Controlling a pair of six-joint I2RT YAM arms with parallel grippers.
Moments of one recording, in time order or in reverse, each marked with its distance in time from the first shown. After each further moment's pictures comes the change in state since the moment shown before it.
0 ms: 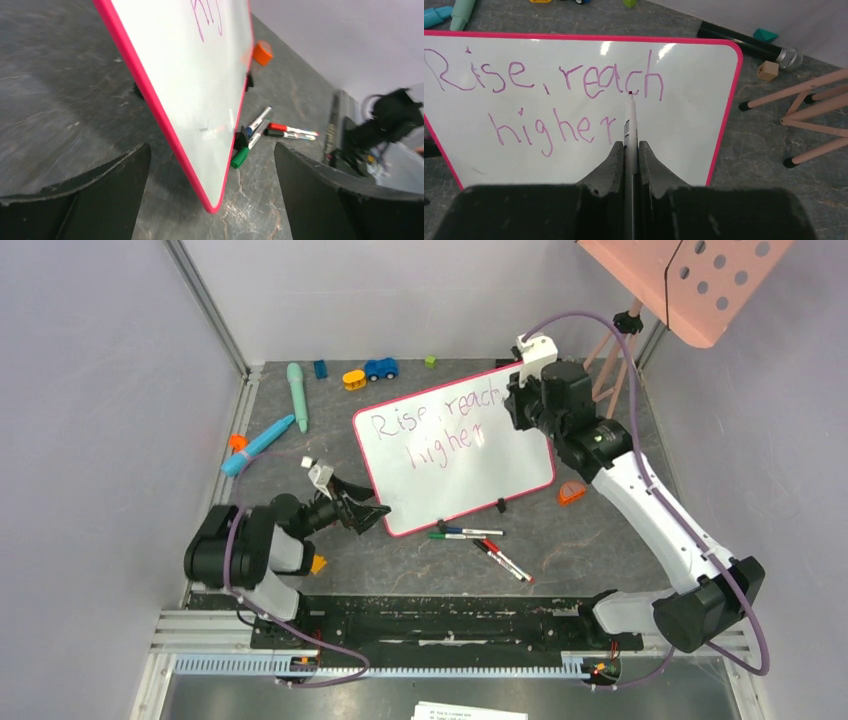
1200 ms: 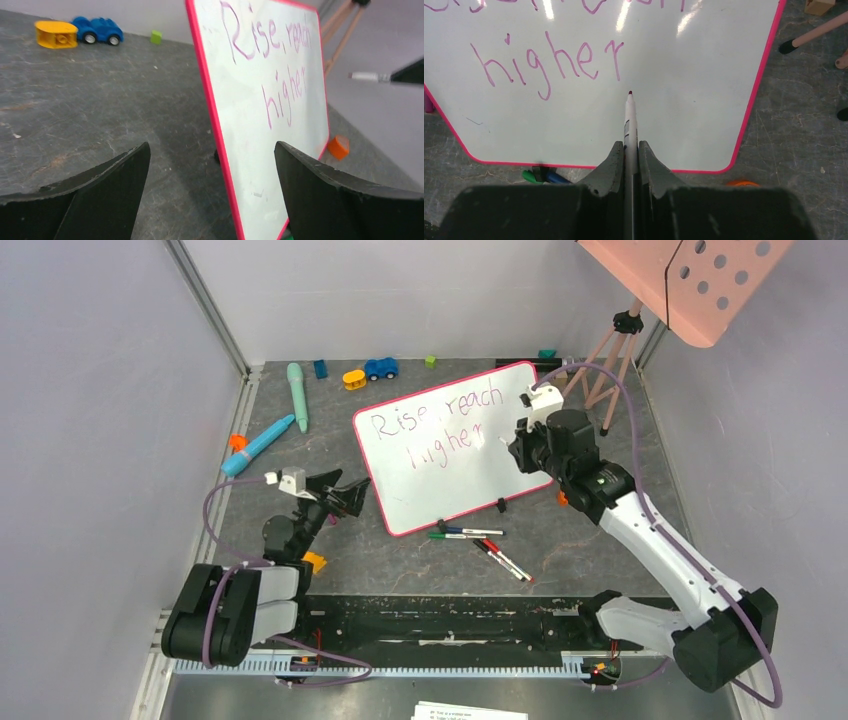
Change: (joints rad) left arm -0.071 -0.474 -0.217 -0.085 -0.692 0.089; right arm -0.006 -0.212 -0.369 0.092 -0.045 0.089
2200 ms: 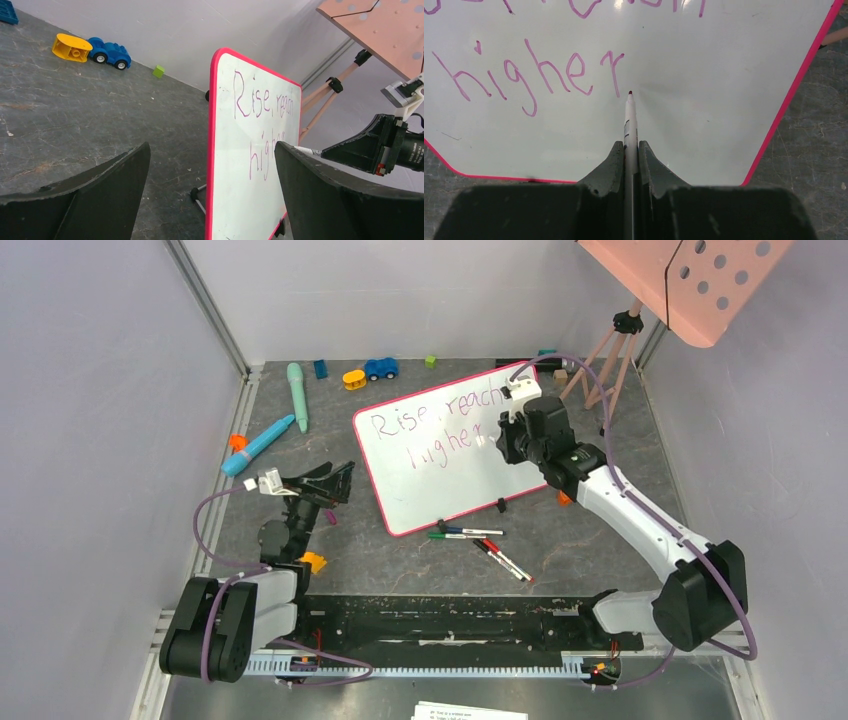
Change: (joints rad) left arm 0.008 -0.090 0.000 0.029 -0.209 -0.289; right arm 0.000 0.212 0.066 0.047 -0.006 0.000
